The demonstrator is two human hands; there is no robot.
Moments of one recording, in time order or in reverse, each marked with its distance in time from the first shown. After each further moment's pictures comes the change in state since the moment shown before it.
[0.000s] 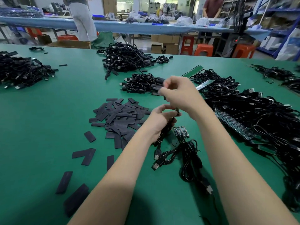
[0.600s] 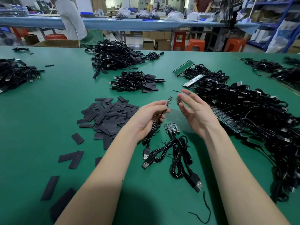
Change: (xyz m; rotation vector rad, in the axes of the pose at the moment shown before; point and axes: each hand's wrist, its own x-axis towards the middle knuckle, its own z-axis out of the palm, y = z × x) left_hand 0.012 -0.004 -0.005 -0.165 -0.048 -0.103; right_hand -0.038 0.077 -0.034 1.137 0.144 0.313
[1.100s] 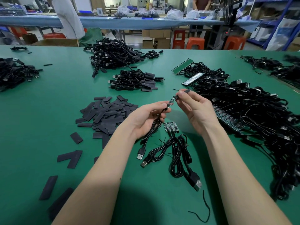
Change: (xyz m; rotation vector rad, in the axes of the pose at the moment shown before) left_hand -0.004 0.005 -0.003 -0.134 -0.101 -0.112; right_hand 0.002 0.002 0.002 -0.106 0.027 -0.103
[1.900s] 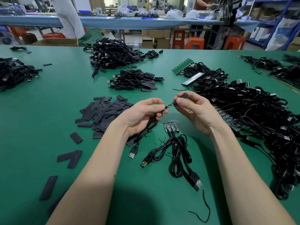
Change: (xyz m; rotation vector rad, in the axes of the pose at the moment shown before) left_hand -0.009 0.012 -0.011 0.190 -0.126 0.090; right_hand -0.007 -0.011 -0.009 -0.116 -0.252 0.070
